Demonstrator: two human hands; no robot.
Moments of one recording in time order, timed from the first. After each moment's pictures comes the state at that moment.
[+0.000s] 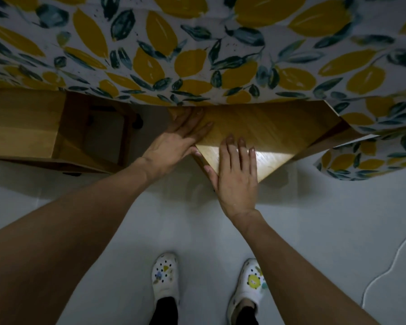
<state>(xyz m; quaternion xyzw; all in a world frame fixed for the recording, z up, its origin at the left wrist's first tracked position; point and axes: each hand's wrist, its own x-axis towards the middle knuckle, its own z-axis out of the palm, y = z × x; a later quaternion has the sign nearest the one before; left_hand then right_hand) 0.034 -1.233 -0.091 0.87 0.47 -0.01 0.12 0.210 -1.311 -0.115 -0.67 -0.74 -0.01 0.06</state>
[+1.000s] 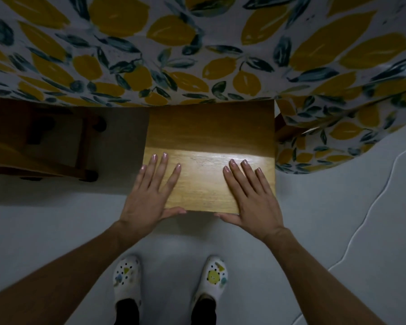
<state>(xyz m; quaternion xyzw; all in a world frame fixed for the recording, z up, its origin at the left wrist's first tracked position) 0.147 -1.346 -0.094 0.83 0.55 -0.09 0.08 0.423 -1.354 -0.094 -0.53 -0.84 0.09 -0.07</state>
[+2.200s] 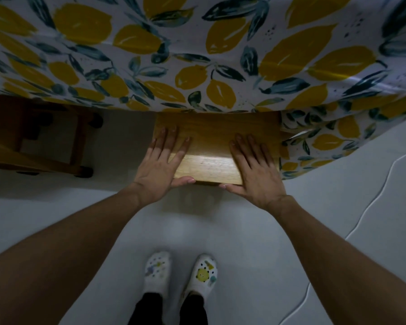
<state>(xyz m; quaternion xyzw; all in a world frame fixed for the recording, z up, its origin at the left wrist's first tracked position) 0.199 -1.281 -0.092 0.82 0.55 -0.07 0.09 0.469 -1.285 -0.091 -0.53 -0.84 0.08 -0.06</state>
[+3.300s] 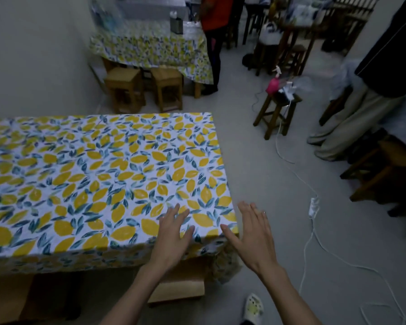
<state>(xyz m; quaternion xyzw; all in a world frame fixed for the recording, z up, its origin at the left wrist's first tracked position) 0.368 -1.222 0.352 0.71 0.58 0.23 0.31 0.584 -1.260 0.370 -0.72 -0.66 0.12 0.20</state>
